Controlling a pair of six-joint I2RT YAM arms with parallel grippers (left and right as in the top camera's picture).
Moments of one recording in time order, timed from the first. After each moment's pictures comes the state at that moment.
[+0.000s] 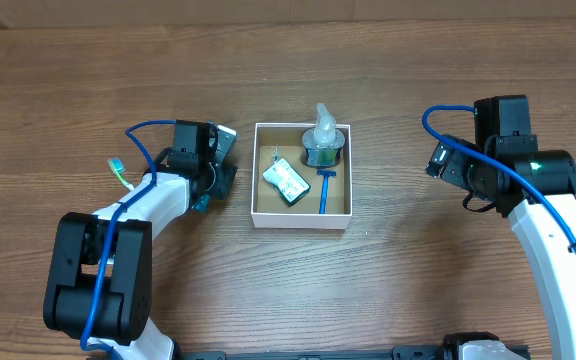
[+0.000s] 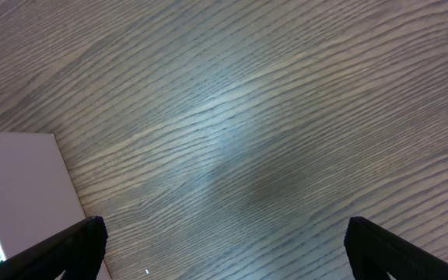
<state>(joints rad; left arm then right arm) -0.16 1.80 0.91 -0.18 0.04 0.22 0.05 1.32 1.23 -1.06 0.16 0.49</state>
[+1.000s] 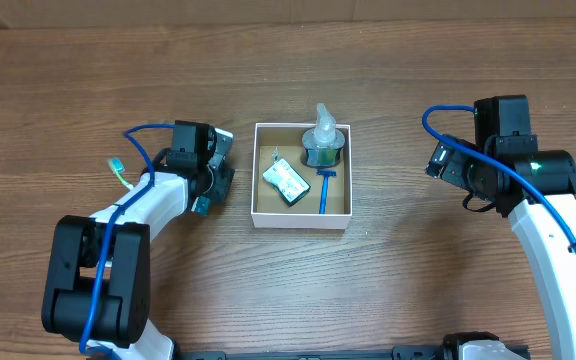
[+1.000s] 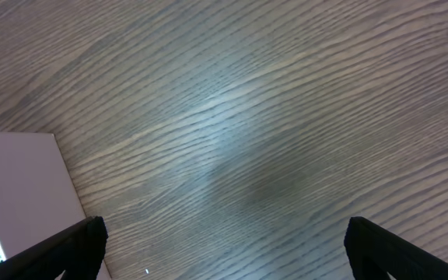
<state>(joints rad) -0.16 1.79 0.92 -0.24 0.03 0.19 0.05 1.32 1.23 -1.06 0.16 0.49</state>
